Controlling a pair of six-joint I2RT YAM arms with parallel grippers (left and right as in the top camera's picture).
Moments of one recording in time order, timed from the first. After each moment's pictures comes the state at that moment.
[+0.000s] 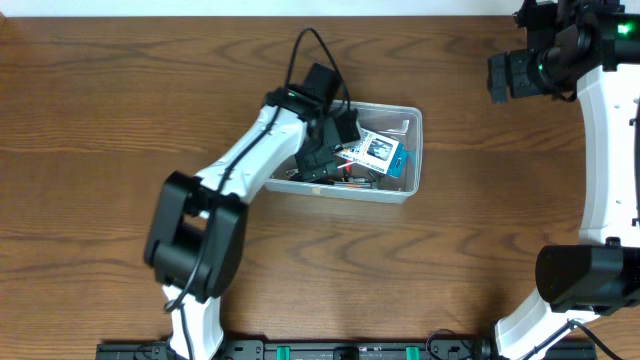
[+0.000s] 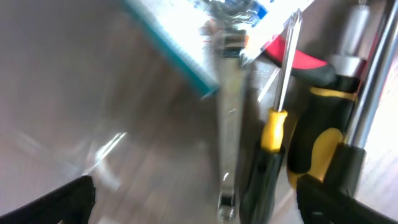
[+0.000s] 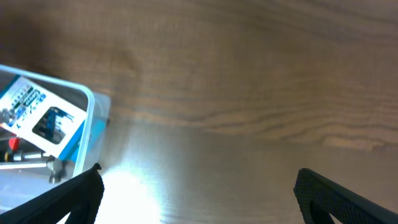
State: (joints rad) left arm -0.46 1.99 1.55 -0.86 0.02 0.77; right arm -0.05 1.86 2.08 -1.34 -0.01 -0.17
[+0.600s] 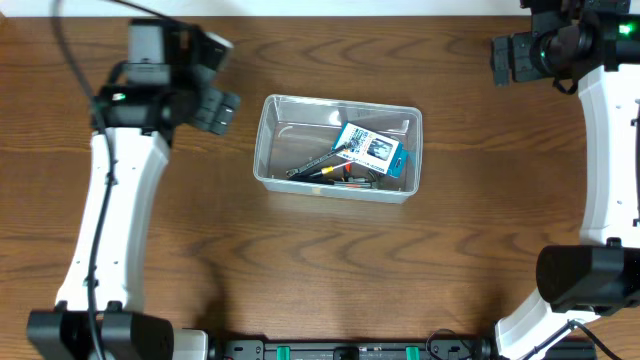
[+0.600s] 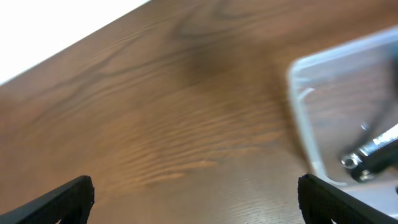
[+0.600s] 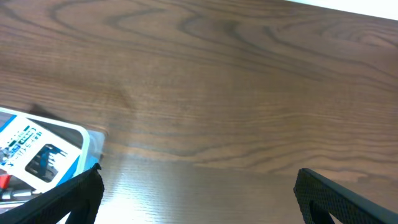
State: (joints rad) left arm -0.02 1.55 1.55 -0.89 0.00 0.40; right arm -0.06 1.85 2.08 -1.22 -0.01 -0.17
